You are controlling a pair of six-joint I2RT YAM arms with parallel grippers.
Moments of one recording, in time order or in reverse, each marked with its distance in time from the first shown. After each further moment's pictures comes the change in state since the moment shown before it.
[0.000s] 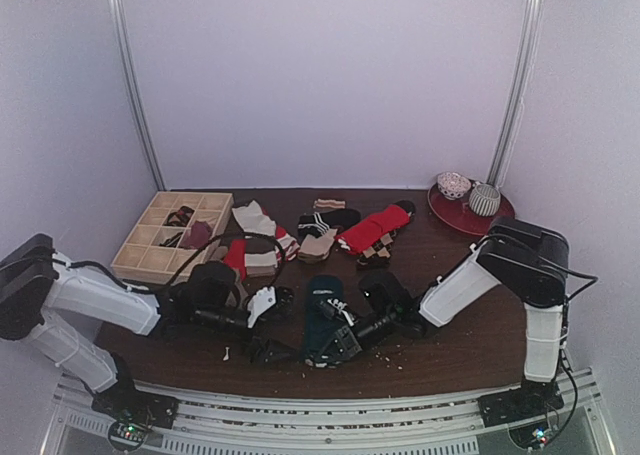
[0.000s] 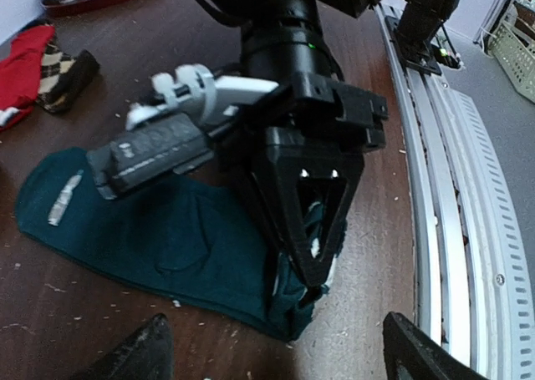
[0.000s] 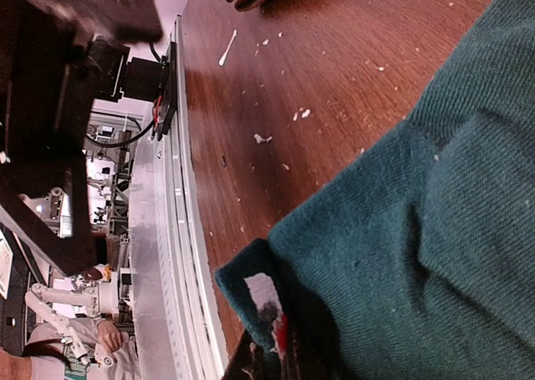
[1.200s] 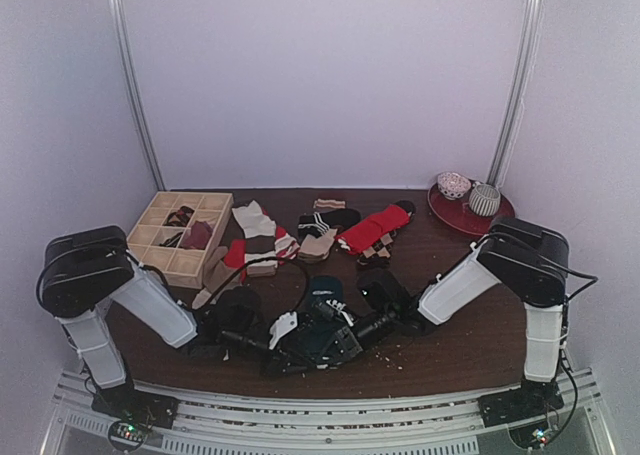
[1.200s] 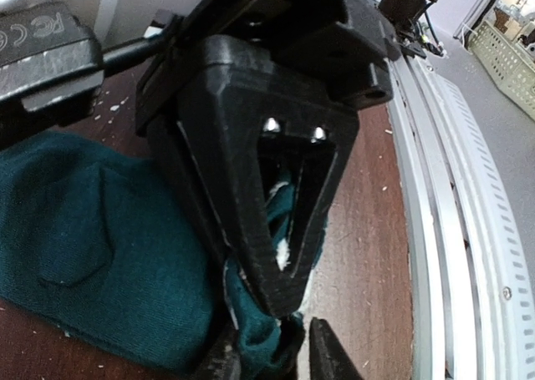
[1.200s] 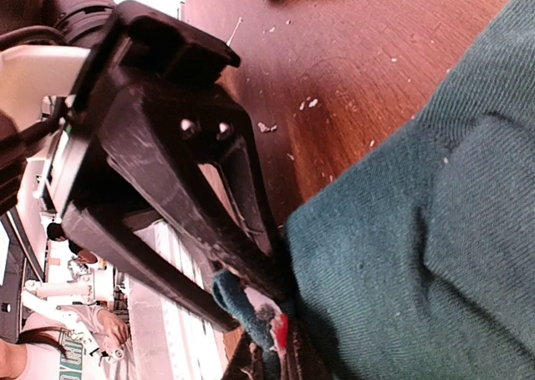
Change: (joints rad) left arm -0.090 0.367 0.006 0.334 0.076 -0.141; right arm -0.005 0.002 0.022 -0.066 -0.013 -0.066
